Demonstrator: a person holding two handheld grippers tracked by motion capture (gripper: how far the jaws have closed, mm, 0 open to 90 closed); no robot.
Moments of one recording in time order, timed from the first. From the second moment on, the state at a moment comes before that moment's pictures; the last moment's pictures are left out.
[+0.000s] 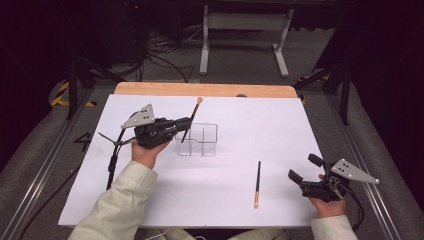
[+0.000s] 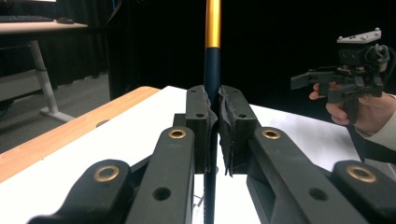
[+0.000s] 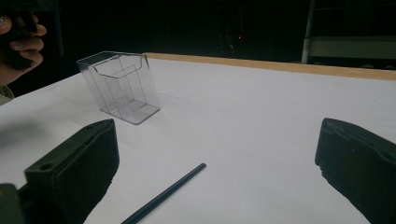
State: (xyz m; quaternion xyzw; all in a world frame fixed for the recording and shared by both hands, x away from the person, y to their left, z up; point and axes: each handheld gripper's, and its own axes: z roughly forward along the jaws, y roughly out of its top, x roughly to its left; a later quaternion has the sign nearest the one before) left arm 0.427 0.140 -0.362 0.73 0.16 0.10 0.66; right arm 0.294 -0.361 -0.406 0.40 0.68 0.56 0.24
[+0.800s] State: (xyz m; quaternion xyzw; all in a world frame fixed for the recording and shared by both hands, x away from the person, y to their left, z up) left arm 0.454 0.121 -0.364 0.72 0.18 0.10 0.67; right arm 0.296 -0.360 -0.408 0.40 0.68 0.56 0.24
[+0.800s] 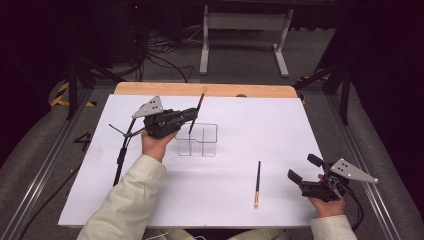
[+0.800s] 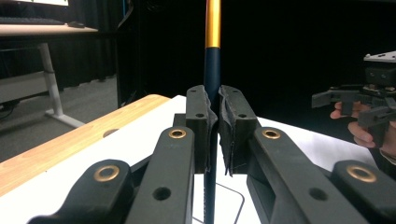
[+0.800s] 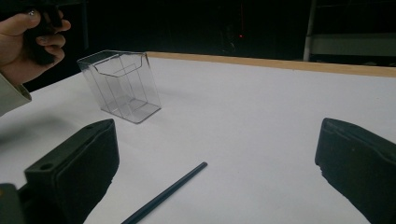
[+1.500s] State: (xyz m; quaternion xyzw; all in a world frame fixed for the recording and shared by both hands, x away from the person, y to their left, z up) left arm 0.460 0.113 -0.384 0.72 0.19 0.11 0.66; right arm 0.297 -0.360 -0.408 0.40 0.68 0.56 0.23
